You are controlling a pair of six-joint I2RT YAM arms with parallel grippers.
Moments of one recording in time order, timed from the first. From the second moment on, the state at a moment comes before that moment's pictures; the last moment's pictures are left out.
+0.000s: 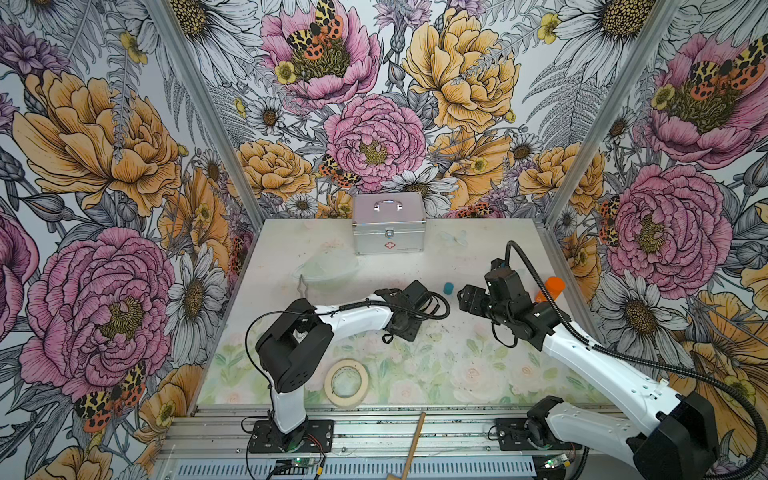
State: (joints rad) left arm -0.87 1.84 1.20 -0.61 -0.10 -0.36; right arm 0.50 1.11 0.85 -0.54 0.11 0.67
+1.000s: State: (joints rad) left arm -0.87 1.82 1.20 -0.61 -0.10 -0.37; right arm 0.50 1.11 0.84 -0.54 0.09 0.67
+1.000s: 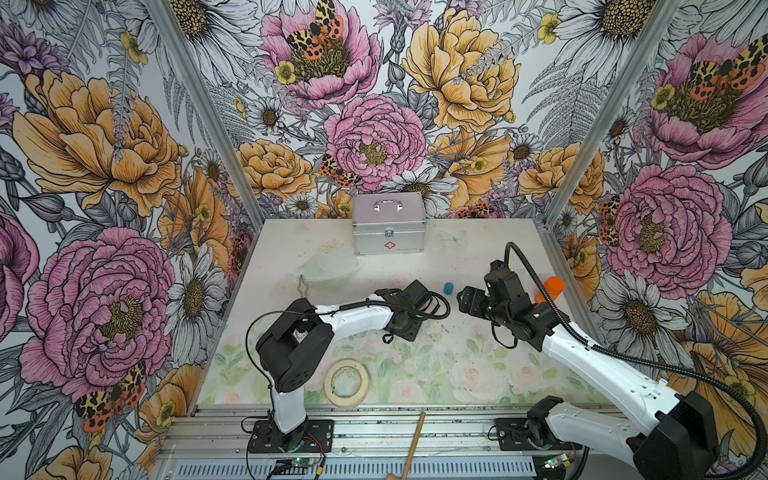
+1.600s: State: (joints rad) left arm -0.87 1.81 1.20 -0.61 -0.10 -0.37; right arm 0.50 1.11 0.84 -0.54 0.08 0.67
